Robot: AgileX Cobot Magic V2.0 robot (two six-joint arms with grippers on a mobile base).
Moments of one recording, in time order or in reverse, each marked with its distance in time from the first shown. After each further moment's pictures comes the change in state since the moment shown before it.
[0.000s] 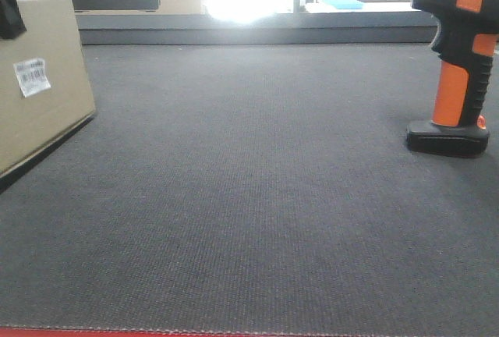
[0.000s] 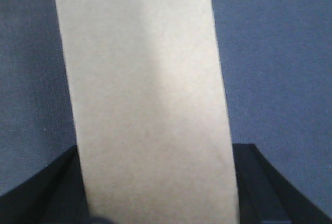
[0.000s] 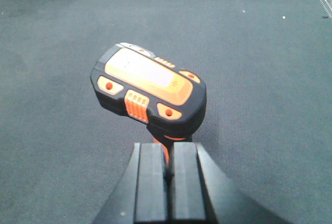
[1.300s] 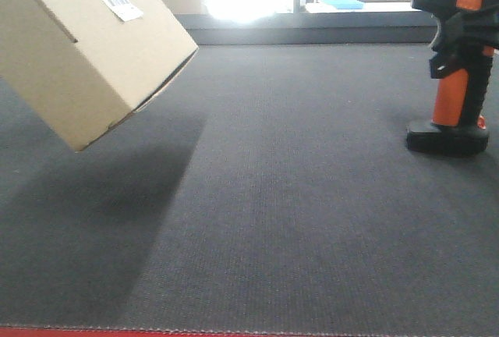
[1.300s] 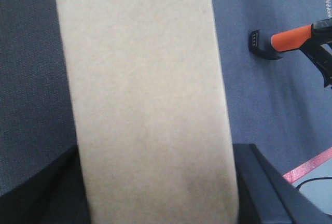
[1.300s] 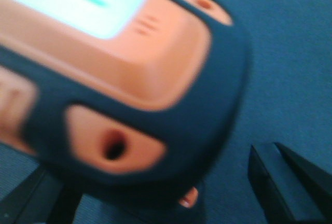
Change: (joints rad) left arm 0.040 -0.217 0.229 -0.597 -0.002 0.086; right arm 0.004 0.607 -0.026 -0.017 -0.369 0.000
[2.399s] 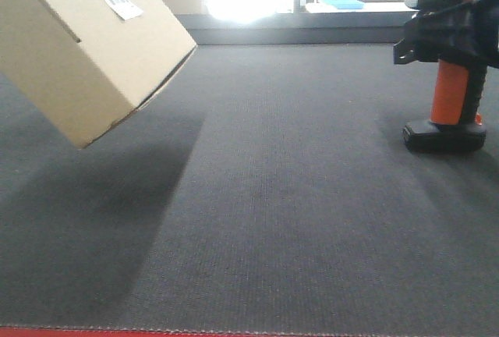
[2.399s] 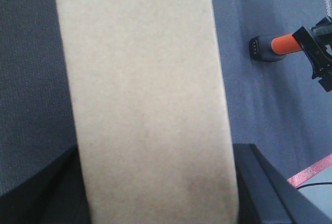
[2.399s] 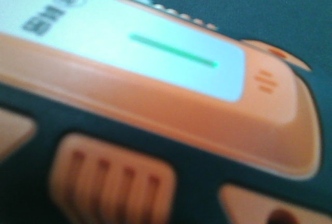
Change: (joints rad) left arm 0.000 0.000 0.000 0.000 -0.017 0.000; right arm 0.077 0.113 0.000 0.000 -0.287 0.000
